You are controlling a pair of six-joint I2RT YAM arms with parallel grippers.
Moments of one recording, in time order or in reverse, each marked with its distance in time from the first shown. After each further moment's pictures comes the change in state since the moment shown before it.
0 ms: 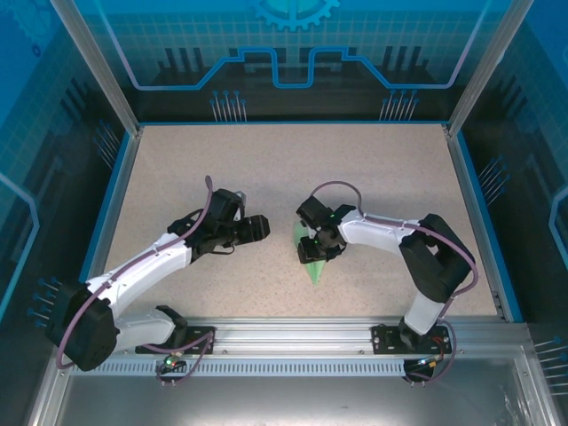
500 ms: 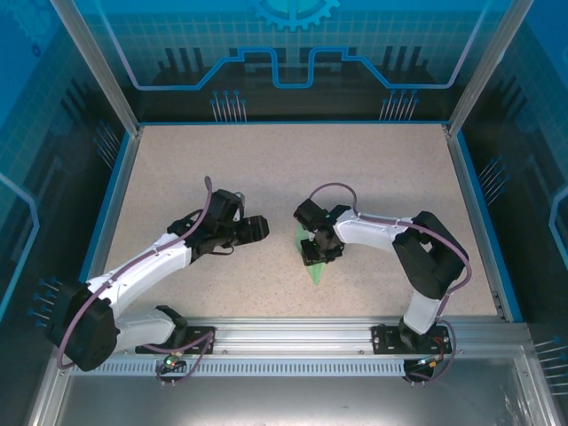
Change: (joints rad) left arm 0.006 -0.001 -0.008 0.000 0.000 0.000; right arm 0.014 0.036 0.016 -0.042 0.044 0.013
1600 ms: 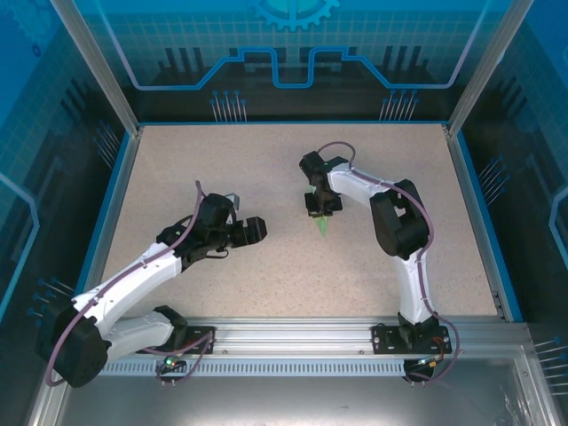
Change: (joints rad) left arm 0.001 -0.110 -0.036 -0.019 -0.003 0.004; right arm -0.249 0.402 0.587 -0.229 0.098 -0.130
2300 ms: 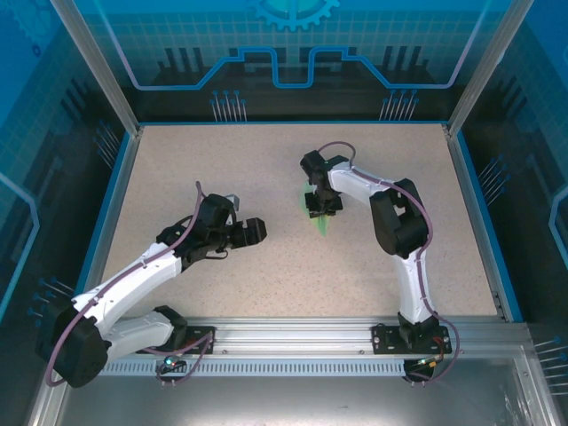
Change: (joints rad) left arm 0.015 0.000 0.000 -0.016 0.001 0.012; right arm -0.007 -0.002 0.015 -0.031 -0.019 -0.023
